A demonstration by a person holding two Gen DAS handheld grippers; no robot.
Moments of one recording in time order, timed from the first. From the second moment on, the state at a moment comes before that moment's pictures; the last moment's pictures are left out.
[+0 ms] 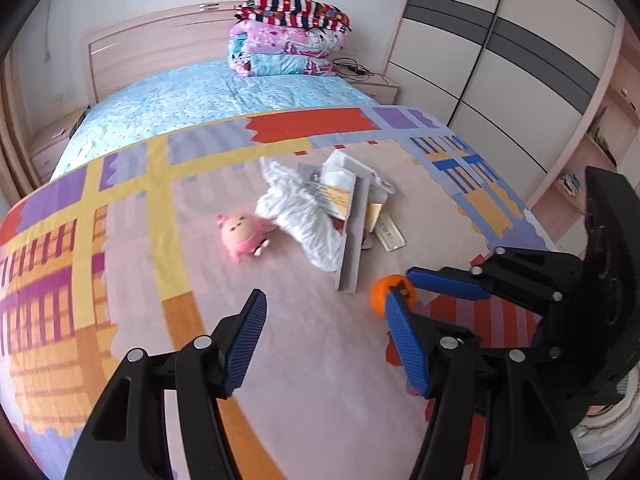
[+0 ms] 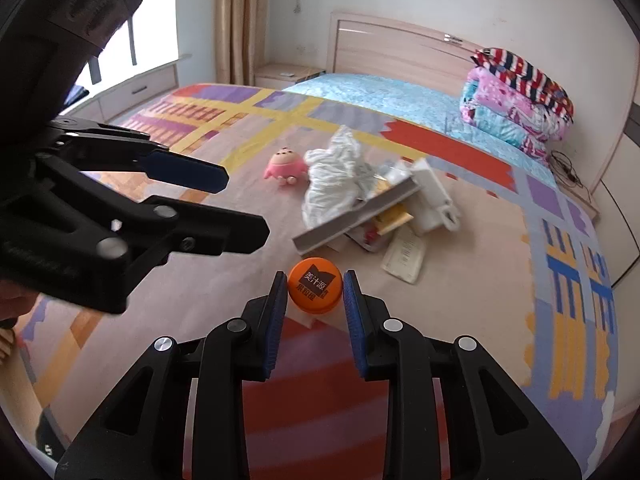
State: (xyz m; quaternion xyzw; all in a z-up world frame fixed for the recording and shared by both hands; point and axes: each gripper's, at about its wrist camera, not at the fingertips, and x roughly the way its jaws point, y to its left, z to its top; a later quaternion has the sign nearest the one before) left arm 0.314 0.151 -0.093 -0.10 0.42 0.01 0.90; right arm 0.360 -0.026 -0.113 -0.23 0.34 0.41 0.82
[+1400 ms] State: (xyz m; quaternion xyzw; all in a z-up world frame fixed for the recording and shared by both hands) left arm 0.284 0.093 -0.055 -0.04 0.41 0.03 0.91; right arm 0.325 -0.108 -0.066 -0.16 0.31 0.38 0.86
